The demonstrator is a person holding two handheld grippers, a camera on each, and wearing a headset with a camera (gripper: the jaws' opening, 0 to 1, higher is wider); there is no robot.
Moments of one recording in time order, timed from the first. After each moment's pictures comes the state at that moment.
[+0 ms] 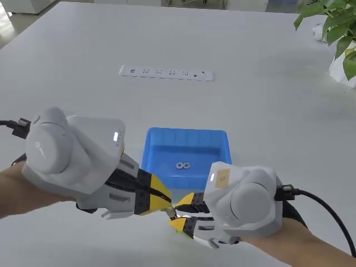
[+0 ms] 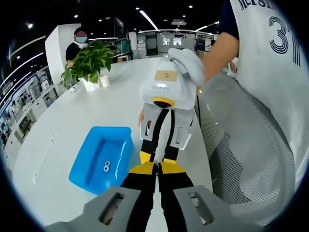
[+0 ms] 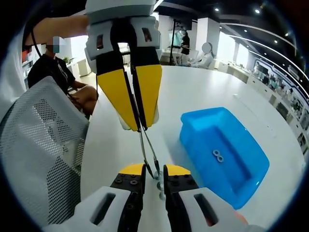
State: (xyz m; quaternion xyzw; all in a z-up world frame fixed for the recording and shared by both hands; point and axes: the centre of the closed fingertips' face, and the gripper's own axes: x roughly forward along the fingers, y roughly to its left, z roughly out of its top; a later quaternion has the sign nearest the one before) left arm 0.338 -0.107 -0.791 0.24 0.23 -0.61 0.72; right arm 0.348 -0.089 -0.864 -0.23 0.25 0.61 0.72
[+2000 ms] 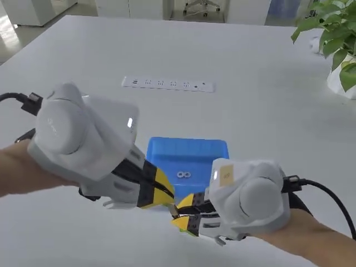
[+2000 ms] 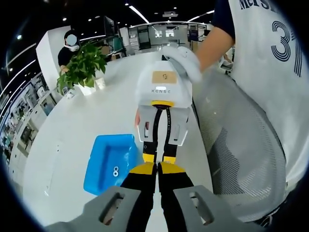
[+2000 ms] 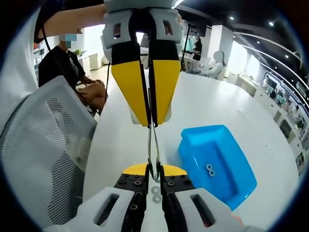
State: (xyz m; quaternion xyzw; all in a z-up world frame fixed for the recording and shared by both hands) left arm 0.340 -0.106 -0.759 0.30 0.24 -0.61 0.70; right arm 0.347 -0.088 -0.833 -0.27 0.21 0.64 0.69
